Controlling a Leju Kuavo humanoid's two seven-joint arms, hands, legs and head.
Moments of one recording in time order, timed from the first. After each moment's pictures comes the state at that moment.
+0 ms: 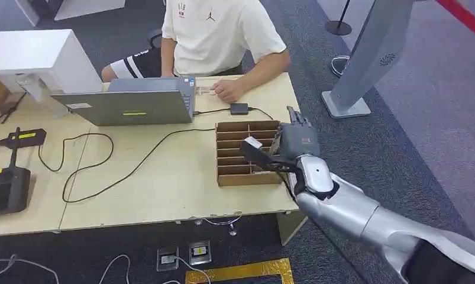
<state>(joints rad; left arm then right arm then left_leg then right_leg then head) -0.19 -0.10 1.39 -0.06 -1.57 -0.24 -0.32 -0.92 -0.30 1.14 -0.90 0.75 -0.31 0.61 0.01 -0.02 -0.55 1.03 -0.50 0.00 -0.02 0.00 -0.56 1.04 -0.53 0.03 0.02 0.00</state>
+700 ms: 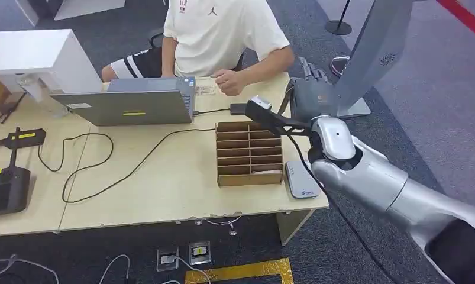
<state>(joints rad) -0.21 -0.09 1.34 -0.06 -1.57 -0.24 -0.29 -1.08 -0.37 1.09 -1.05 0.77 -0.19 0.64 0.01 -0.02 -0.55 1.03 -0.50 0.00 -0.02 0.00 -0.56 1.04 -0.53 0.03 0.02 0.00</state>
